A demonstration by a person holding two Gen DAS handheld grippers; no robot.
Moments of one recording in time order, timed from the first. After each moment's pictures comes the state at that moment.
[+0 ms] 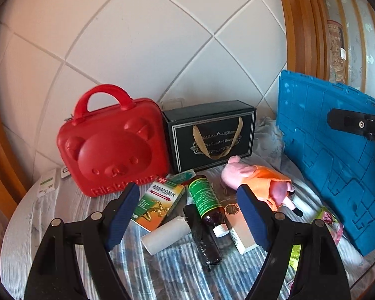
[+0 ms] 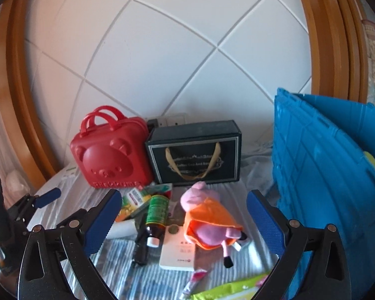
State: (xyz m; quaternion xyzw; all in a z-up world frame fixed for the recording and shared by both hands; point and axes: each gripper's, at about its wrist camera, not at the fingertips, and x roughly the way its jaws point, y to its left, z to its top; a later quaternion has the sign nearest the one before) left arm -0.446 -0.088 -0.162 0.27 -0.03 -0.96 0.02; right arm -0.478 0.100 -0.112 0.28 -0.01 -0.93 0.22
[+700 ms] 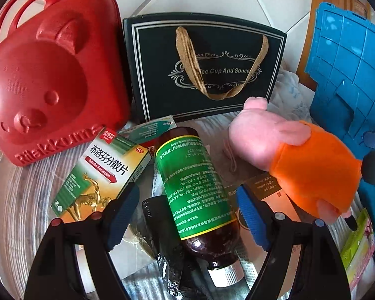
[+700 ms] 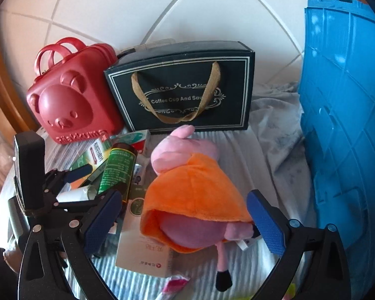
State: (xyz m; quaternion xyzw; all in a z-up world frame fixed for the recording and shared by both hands) left arm -0.592 -0.089 -0.301 0.41 0.02 -0.91 0.00; right arm -0.589 0.073 -0.235 0.42 0.04 -0.88 0.23
